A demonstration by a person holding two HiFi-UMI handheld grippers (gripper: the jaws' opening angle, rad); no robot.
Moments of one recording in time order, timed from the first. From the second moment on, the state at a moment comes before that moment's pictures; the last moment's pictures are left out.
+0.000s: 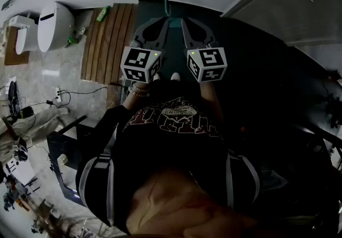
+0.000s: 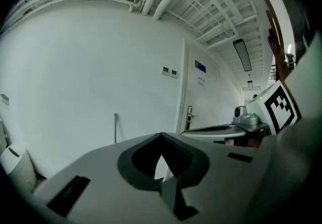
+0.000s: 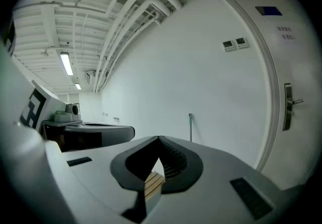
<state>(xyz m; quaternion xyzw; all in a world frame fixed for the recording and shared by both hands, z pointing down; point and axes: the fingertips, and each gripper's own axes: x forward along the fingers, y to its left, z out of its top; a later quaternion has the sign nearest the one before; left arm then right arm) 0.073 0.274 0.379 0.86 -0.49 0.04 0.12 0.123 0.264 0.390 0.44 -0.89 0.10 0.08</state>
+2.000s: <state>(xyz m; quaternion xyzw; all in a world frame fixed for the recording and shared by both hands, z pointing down) 0.046 0.141 0.417 0.86 -0.49 0.06 0.15 0.107 0.124 0.414 0.46 -0.88 0.13 0.08</state>
